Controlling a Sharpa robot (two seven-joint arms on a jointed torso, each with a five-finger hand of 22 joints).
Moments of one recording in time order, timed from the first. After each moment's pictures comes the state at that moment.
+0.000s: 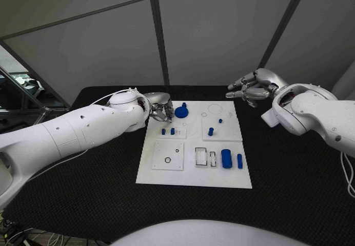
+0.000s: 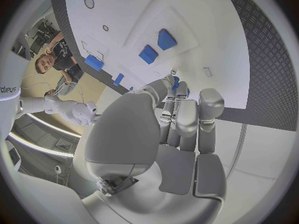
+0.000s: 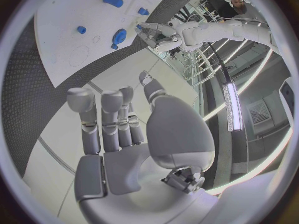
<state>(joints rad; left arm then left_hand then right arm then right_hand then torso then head) 1.11 -0.66 0.13 1.20 -1.50 -0.03 -0.08 1.44 -0.15 0.48 -0.03 0.10 1.08 0.14 0.08 0.23 1.21 0.07 0.11 0.16 1.45 -0.01 1.23 1.04 0.19 1.24 0.10 1.11 1.17 1.22 -0.79 0.09 1.41 -0.95 -0.30 -0.07 1.19 -0.07 0.11 -0.11 0.21 0.99 0.11 0.07 0.07 1.23 0.03 0.87 0.84 1.43 -0.05 0.96 0.82 0.12 1.28 0.06 1.08 0.95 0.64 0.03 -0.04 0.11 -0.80</state>
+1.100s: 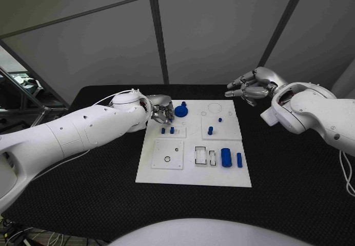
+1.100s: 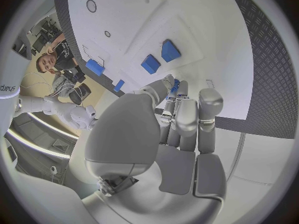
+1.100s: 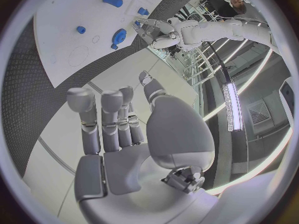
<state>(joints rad) 1.10 -0.64 0.12 1.18 -1.50 0.02 -0.09 1.43 -0.15 0.47 -0.03 0.07 1.09 0.14 0.07 0.21 1.21 0.07 0.10 0.15 1.45 -0.01 1.23 1.02 0.19 1.24 0.10 1.10 1.16 1.22 -0.79 0.09 1.41 -0.95 -0.30 -0.07 1.19 -0.07 0.11 -0.11 0.21 0.99 0.11 0.07 0.07 1.23 0.03 0.87 0.84 1.43 -0.05 0.96 0.82 0.12 1.28 0.06 1.08 0.95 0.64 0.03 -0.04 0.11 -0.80</state>
